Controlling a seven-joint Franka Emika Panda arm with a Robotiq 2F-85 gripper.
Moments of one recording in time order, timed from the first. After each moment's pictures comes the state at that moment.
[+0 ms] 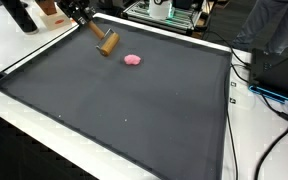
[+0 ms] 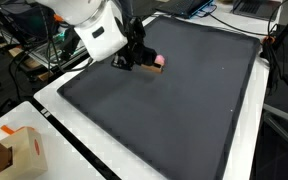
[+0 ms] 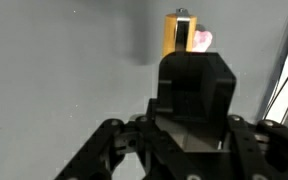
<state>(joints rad) -0.26 0.25 -0.15 -2.01 0.62 1.98 -0.86</state>
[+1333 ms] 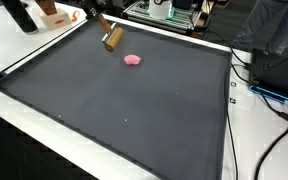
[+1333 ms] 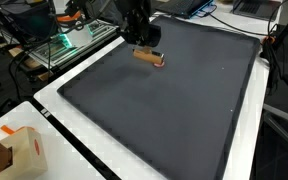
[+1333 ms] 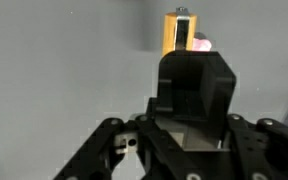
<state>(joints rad) -0.14 0.03 -0.10 -2.18 0.39 2.15 -0.64</state>
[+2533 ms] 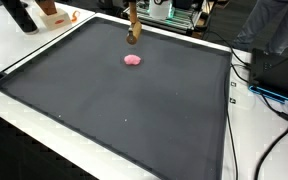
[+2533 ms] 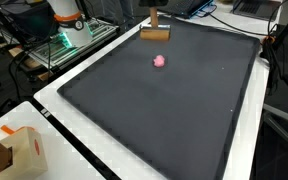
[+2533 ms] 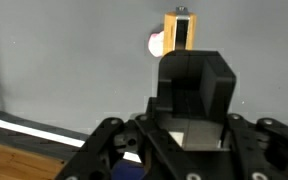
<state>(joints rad) 0.04 -0.36 0.11 -2.53 -0.02 2.45 -0.17</state>
